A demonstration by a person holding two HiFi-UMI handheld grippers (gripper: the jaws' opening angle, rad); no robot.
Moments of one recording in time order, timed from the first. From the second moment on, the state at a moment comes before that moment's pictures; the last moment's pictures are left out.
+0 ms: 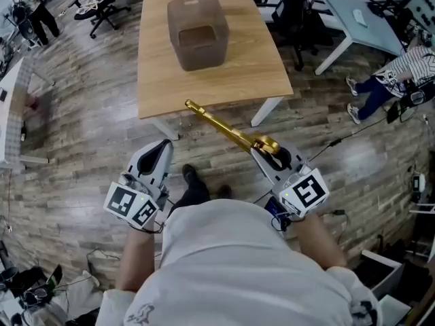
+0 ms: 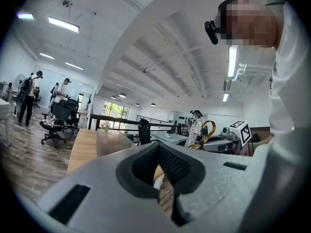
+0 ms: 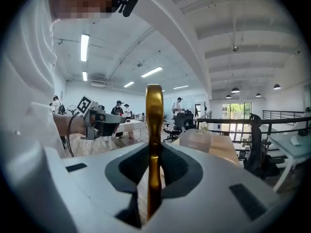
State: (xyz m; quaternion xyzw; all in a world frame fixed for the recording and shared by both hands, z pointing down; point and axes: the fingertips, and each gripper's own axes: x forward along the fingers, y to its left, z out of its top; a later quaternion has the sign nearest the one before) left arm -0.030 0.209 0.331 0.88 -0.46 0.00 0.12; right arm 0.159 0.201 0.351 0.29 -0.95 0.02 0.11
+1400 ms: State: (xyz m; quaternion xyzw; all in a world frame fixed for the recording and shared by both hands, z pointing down) left arm -0.137 0.050 0.327 0.91 -0.41 0.01 0.11; right arm 0.060 0.031 0.350 0.36 -0.92 0.06 0.13
